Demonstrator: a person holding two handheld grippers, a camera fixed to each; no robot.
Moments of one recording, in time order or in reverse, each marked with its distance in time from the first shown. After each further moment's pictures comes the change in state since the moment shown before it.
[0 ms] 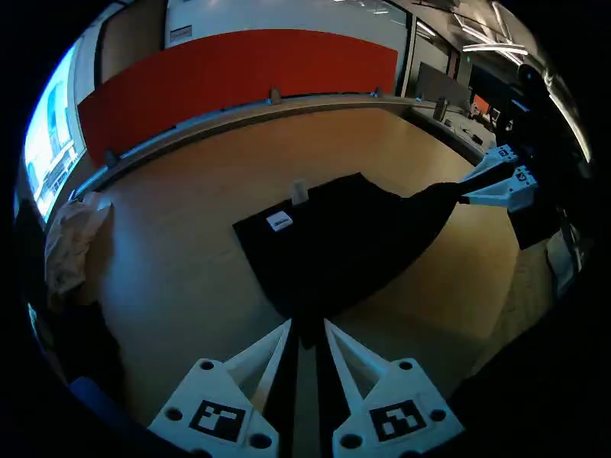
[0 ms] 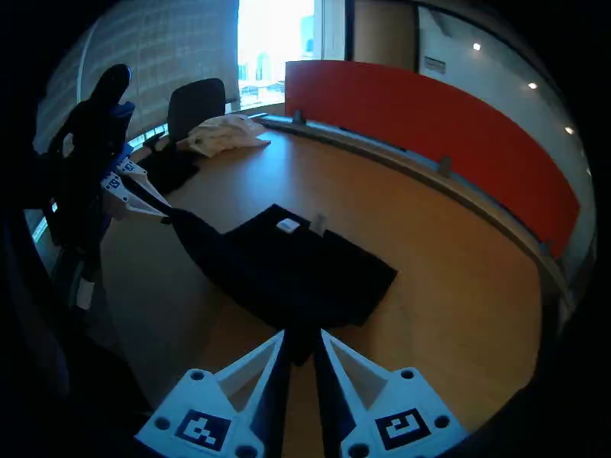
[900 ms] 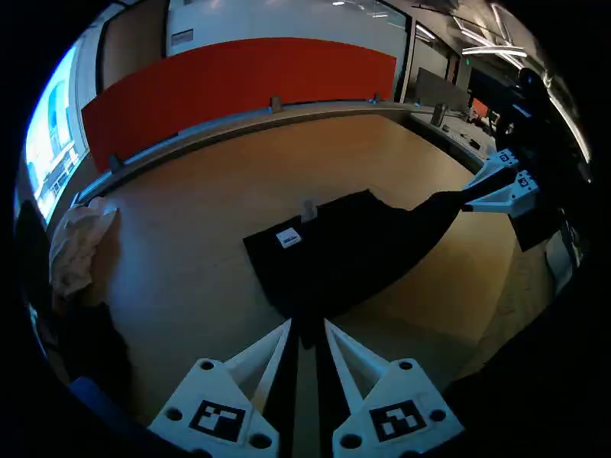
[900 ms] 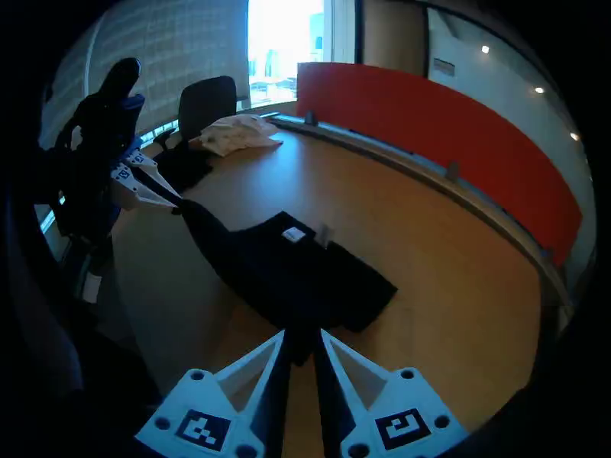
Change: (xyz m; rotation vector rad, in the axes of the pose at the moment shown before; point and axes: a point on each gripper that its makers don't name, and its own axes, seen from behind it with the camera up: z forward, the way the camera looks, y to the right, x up) left arm 0.011 0.001 -0.027 0.000 0.017 -0.001; right arm 0.009 -0.017 -0.021 0.033 -0.014 -0.024
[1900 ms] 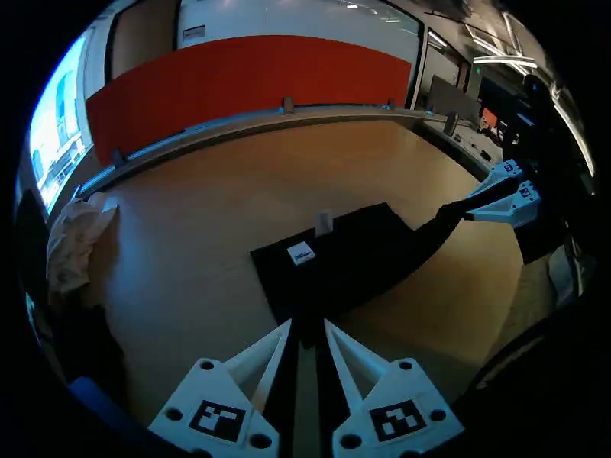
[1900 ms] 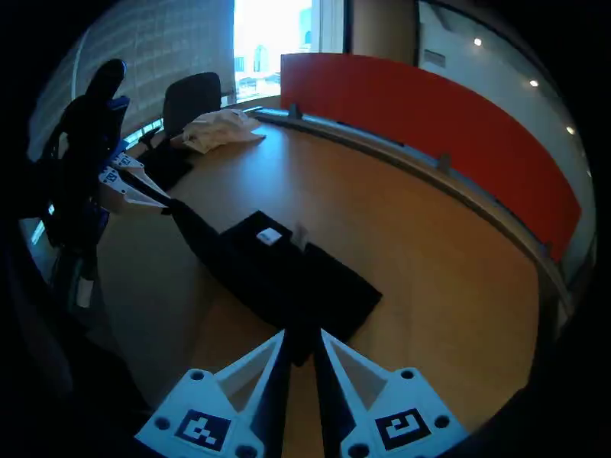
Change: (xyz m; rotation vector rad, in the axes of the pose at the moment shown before) left arm 0.017 -0.016 0.033 0.024 0.011 -0.049; right arm 0.004 0.034 0.029 -0.043 -0.033 0.030
